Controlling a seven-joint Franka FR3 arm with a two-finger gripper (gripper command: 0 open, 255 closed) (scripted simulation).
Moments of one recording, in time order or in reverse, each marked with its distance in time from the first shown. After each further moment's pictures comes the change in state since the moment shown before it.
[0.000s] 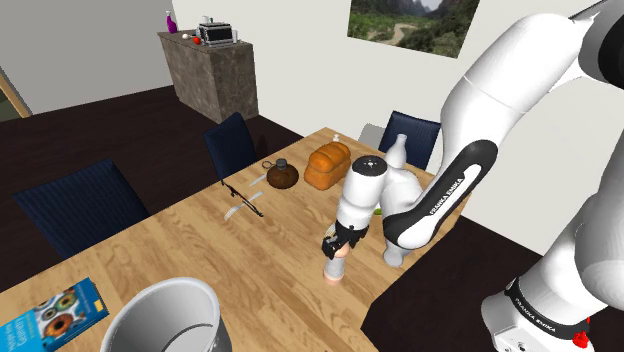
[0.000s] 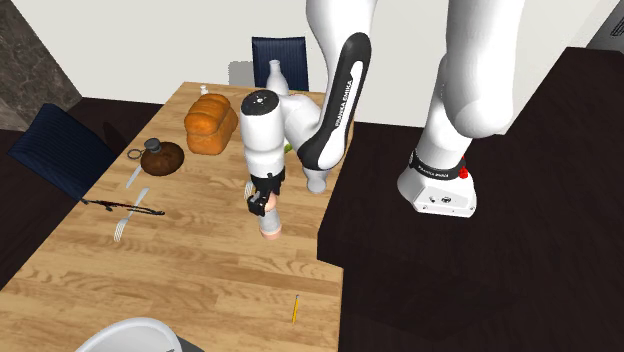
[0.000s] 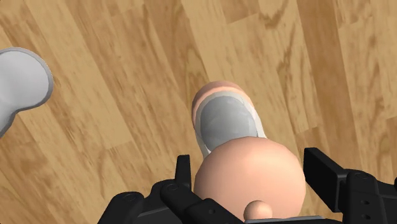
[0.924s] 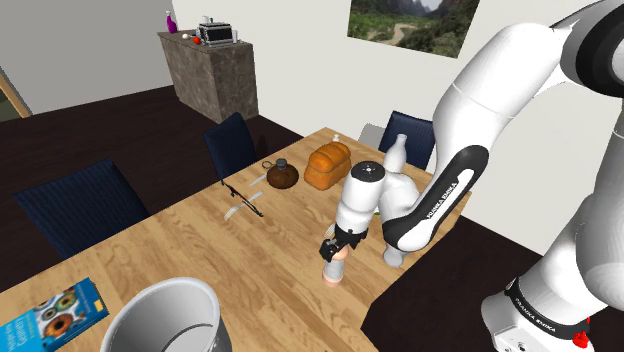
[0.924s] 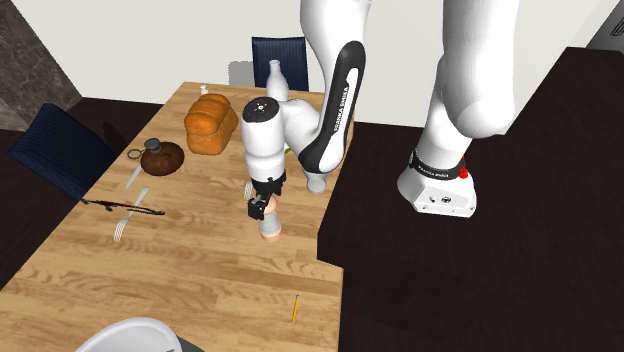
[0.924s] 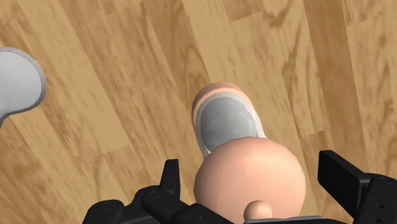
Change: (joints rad) arm 0.035 0.051 -0.049 0.017 -0.056 0.034 0.043
